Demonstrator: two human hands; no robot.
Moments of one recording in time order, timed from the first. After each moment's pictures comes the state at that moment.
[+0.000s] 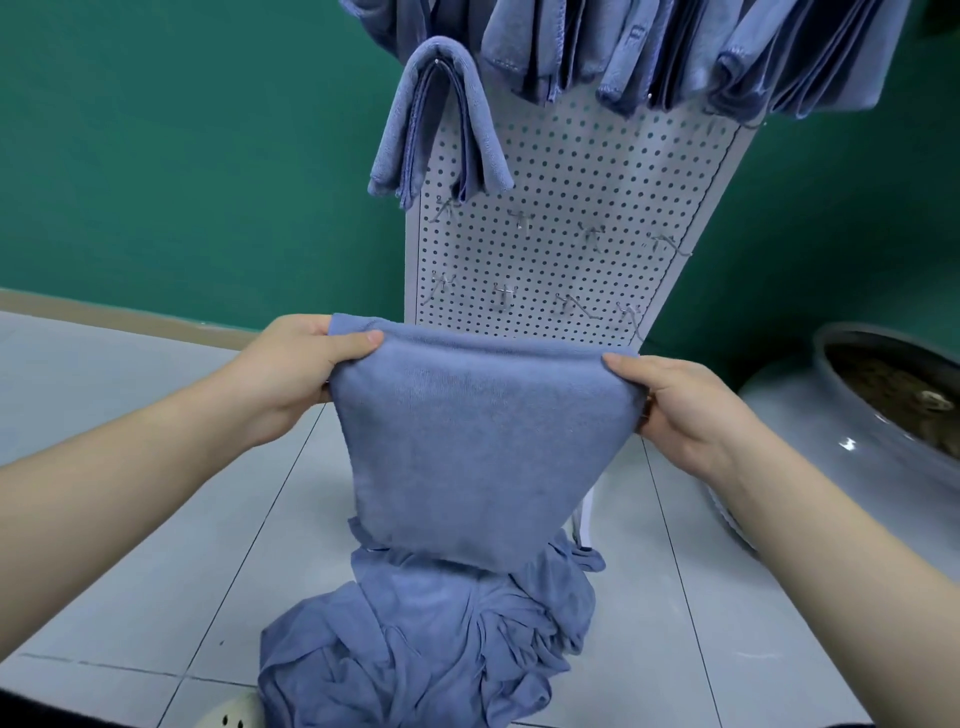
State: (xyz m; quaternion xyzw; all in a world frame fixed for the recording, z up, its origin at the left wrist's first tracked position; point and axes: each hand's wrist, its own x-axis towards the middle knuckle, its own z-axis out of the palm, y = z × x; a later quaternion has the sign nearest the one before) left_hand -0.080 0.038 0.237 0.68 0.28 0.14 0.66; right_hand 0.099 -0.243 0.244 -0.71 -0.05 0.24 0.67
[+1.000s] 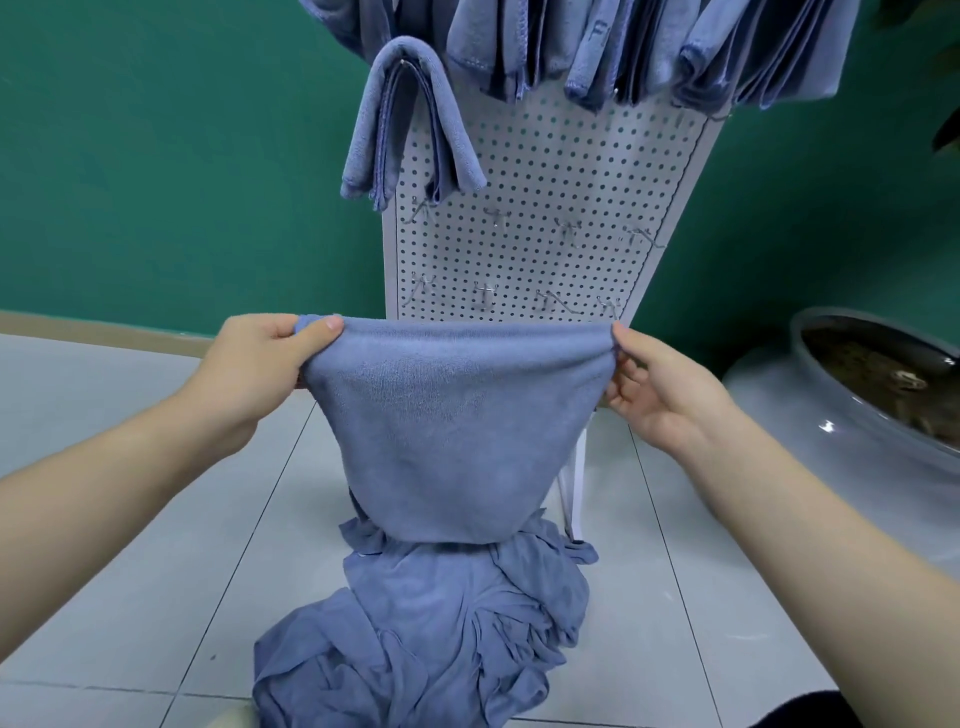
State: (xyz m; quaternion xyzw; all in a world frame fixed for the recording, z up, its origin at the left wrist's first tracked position) left_hand -0.082 0.050 0.229 0.73 0.28 0.22 0.58; right_hand 0.112 -0.238 0.239 -0.61 0.03 0.23 0.76
